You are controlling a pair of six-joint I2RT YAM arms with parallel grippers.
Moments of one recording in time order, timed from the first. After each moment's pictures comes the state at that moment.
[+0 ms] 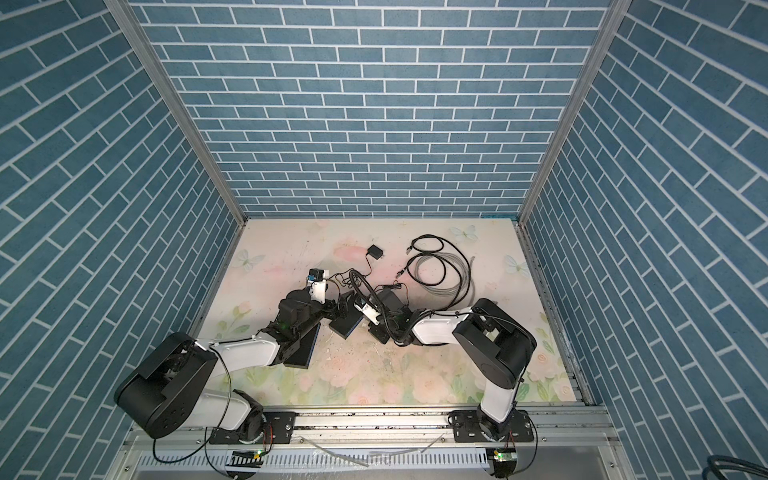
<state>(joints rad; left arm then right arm) -0.54 1.41 0.41 0.68 -0.03 -0.27 0.91 1.75 0.84 0.06 -0.07 -0.16</state>
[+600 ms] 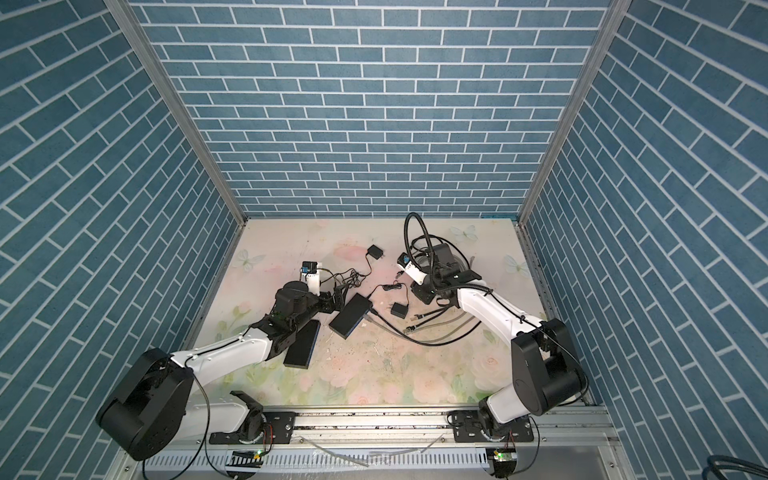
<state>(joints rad) -0.52 1.28 0.49 0.40 -0.07 -0.32 0.47 1.50 1.02 -0.44 -0.21 -0.58</state>
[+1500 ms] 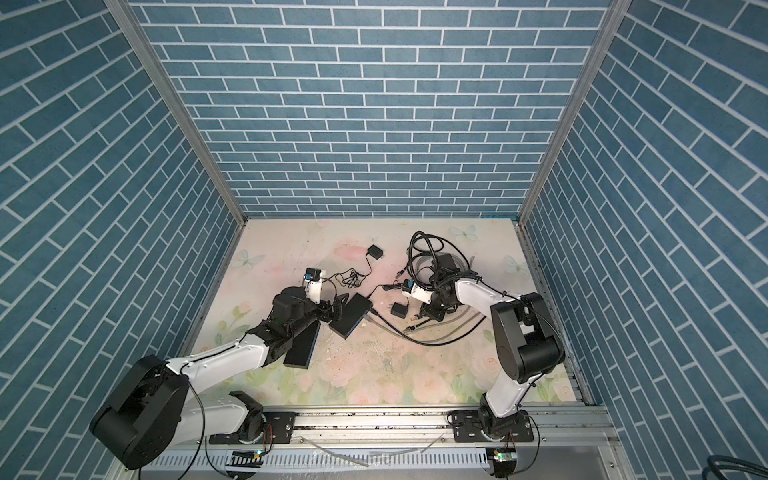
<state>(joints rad) -0.52 1.26 0.44 0.40 -0.02 -0.21 0.39 1.69 1.00 -0.57 -0.34 -0.85</state>
